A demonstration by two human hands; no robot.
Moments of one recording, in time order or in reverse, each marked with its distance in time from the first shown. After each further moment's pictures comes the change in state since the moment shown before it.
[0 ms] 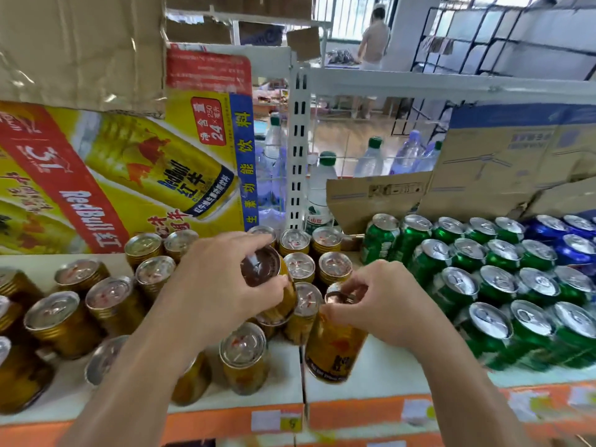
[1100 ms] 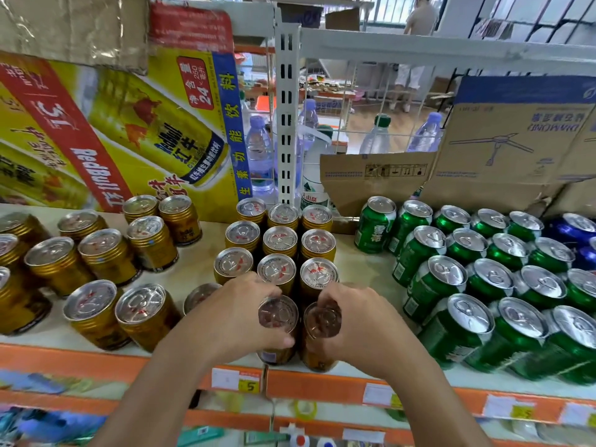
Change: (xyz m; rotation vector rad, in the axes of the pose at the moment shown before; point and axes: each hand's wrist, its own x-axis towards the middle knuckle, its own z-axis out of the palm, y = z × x) left_hand -0.033 0.028 0.088 0.117 -0.501 -0.309; right_hand -0.025 0.056 0.023 -0.119 -0.169 -0.162
